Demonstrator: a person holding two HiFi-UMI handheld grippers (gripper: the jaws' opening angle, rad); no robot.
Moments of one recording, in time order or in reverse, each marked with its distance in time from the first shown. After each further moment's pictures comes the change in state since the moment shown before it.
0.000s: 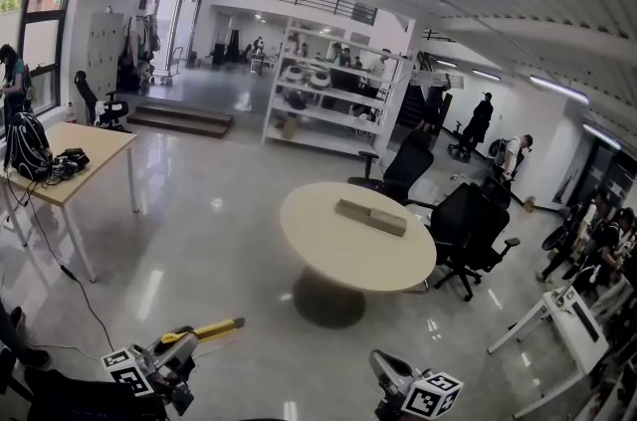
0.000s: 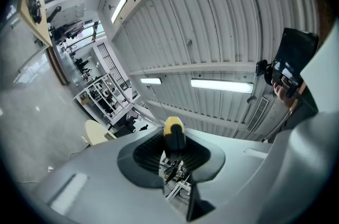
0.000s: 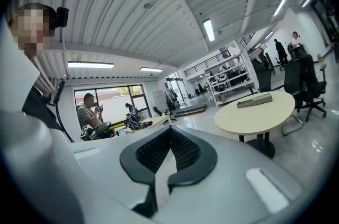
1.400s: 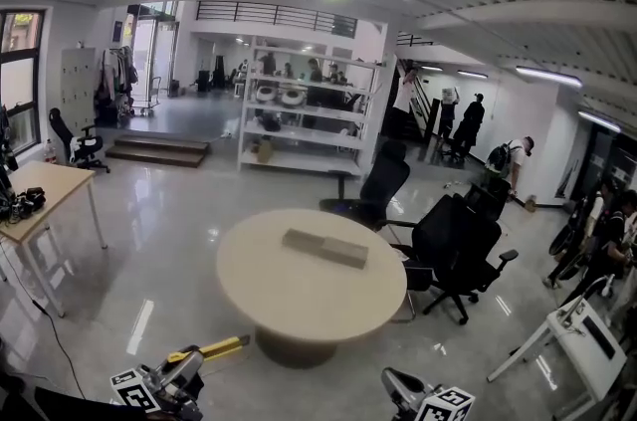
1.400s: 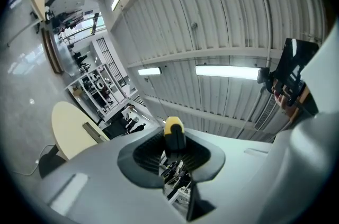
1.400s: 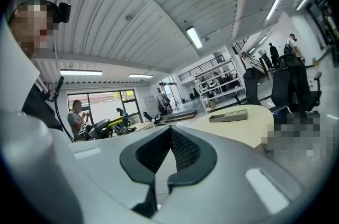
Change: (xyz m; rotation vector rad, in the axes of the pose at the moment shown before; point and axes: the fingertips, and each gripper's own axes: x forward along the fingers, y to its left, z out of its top) left arm 0.328 0.003 -0.168 -0.032 -0.002 -0.024; right arm -0.079 -0.355 0.116 -0.030 -0.052 -0.048
